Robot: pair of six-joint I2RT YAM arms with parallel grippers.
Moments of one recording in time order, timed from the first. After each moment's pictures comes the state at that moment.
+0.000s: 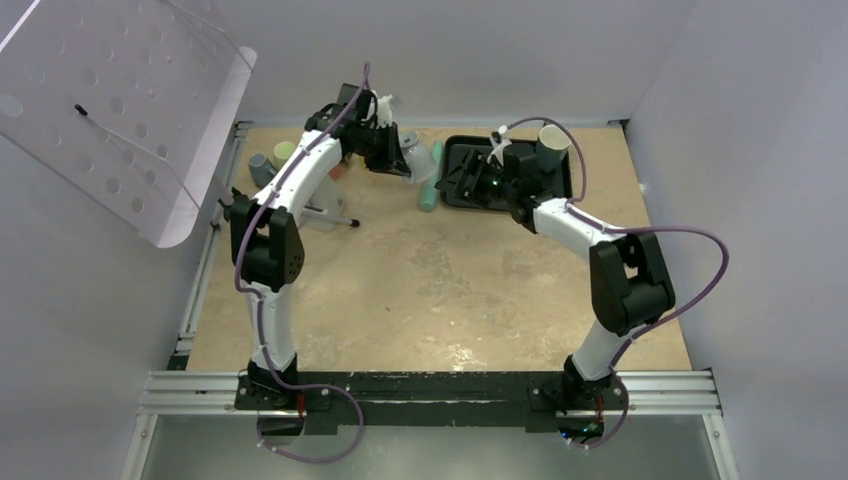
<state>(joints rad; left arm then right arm) -0.31 2.11 1.99 -0.79 0.46 -0.29 0.36 1.74 1.18 0.09 -0.41 0.73</state>
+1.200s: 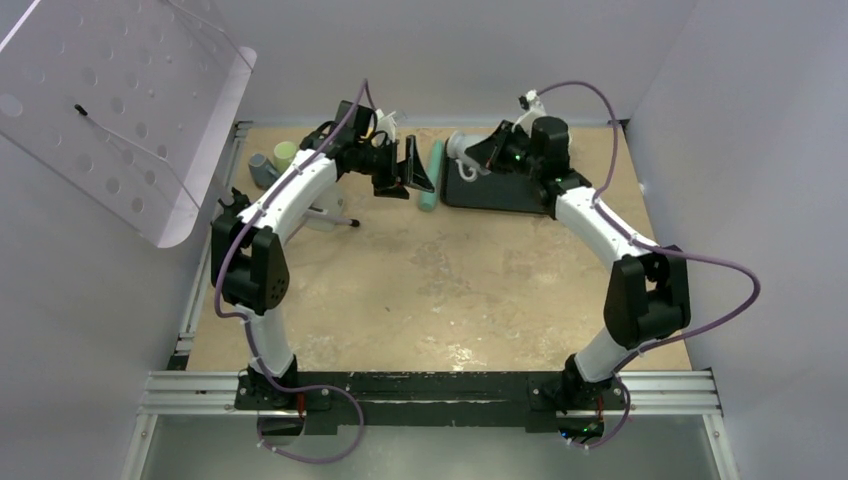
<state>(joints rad) -0.36 1.88 1.70 -0.66 0.71 -0.50 0.28 1.62 1.20 0.20 -0.39 0.70</state>
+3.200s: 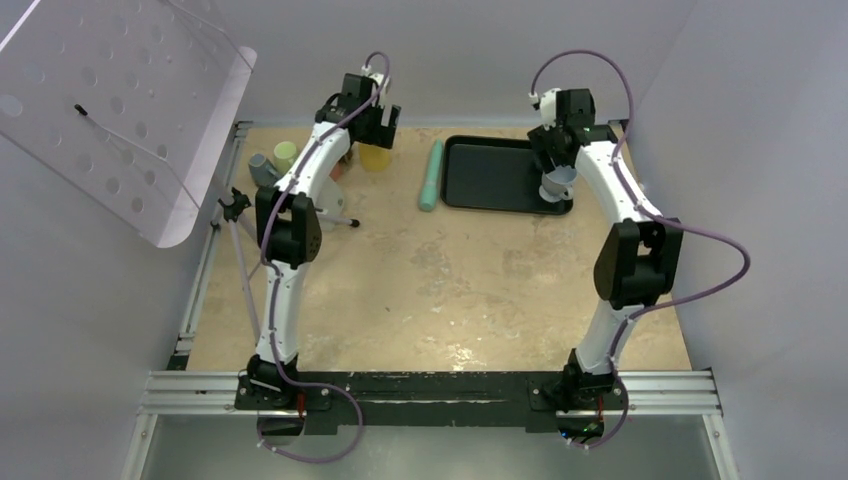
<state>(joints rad) -0.28 2.36 2.32 -0.67 -0.05 0.03 0.09 1.89 1.71 -0.63 0.25 -0.42</state>
